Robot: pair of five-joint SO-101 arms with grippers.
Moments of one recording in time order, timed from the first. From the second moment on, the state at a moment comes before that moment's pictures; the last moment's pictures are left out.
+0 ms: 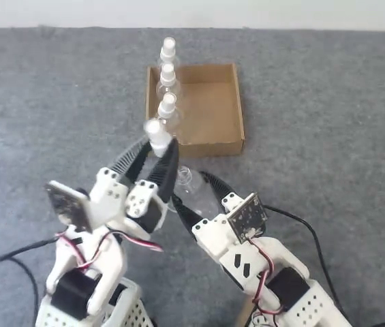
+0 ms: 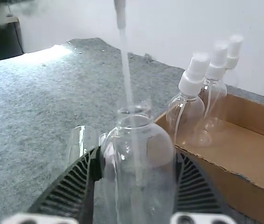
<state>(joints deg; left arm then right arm) 20.7 -97.3 72.0 39.9 18.2 -46.0 -102.9 95.2 29.2 -1.5</state>
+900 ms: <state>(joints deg) 23.2 -97.3 73.3 45.8 12.4 -46.0 -102.9 95.2 29.9 -1.5</state>
